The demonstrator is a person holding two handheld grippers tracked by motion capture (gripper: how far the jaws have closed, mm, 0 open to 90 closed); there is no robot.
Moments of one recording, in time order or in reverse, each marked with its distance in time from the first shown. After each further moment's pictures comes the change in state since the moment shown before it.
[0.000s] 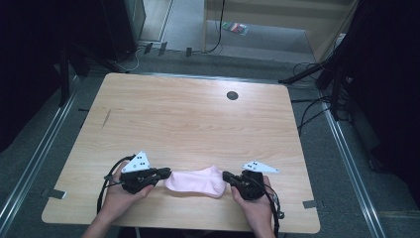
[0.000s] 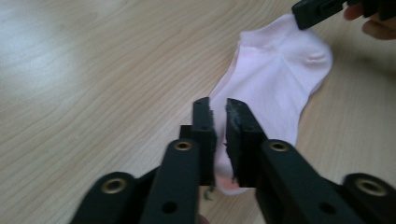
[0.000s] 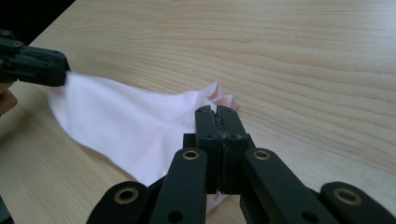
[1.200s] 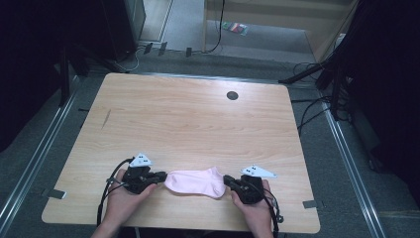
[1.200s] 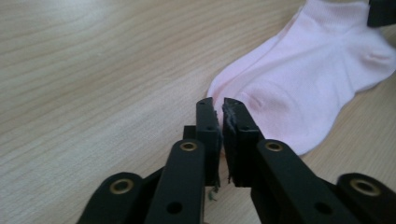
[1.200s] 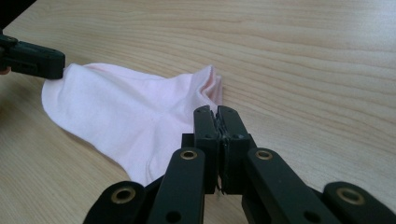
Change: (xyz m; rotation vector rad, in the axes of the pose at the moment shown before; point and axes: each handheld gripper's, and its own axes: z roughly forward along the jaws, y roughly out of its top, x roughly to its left) left arm -0.002 -0.004 0.004 0.143 0.128 -0.271; right arm -0.003 -0.015 0.005 0.013 -0.043 -0.029
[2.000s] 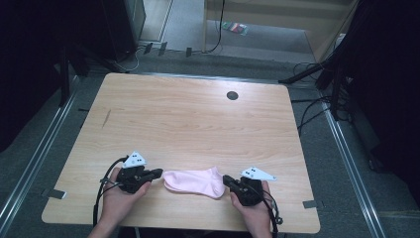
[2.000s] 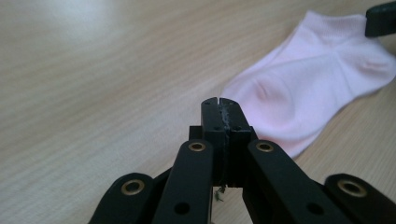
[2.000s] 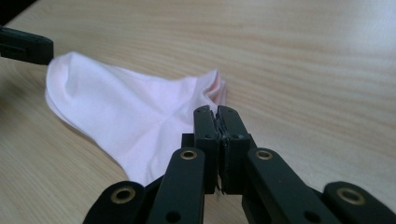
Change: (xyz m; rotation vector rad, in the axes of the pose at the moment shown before) left arm 0.006 -0.002 -0.008 -0.028 0.023 0.046; right arm 0.003 -0.004 0.000 -0.032 -0.010 -0.025
